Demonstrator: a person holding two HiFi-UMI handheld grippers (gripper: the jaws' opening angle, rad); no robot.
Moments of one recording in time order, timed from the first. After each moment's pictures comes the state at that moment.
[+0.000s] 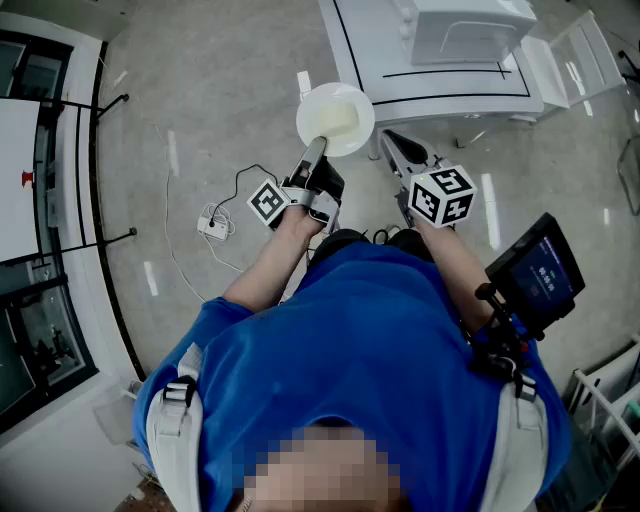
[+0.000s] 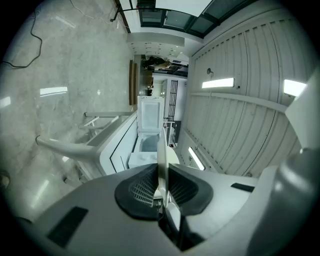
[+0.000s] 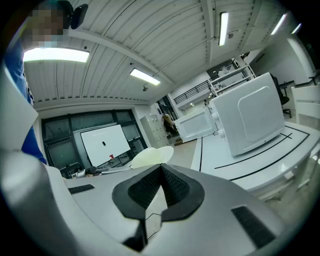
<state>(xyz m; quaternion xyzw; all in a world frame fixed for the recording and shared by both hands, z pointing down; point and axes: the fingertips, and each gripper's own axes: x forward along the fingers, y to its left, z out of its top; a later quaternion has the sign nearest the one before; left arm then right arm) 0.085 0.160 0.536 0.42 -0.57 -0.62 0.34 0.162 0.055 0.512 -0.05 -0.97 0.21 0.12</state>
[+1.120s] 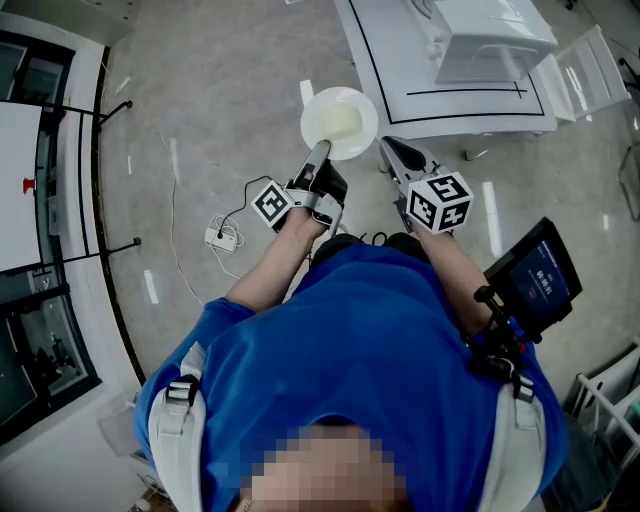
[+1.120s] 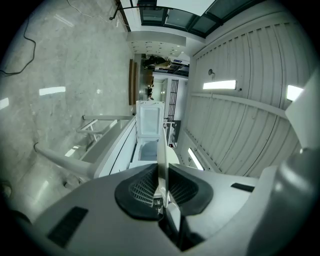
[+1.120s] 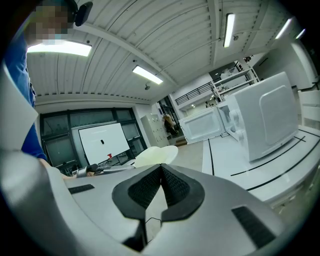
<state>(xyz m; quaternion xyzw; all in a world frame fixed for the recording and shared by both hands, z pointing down) 0.022 0.183 0.538 0.42 -0.56 -0.62 0.35 0.100 0.088 0.510 -0.05 -0.97 0.19 0.12</state>
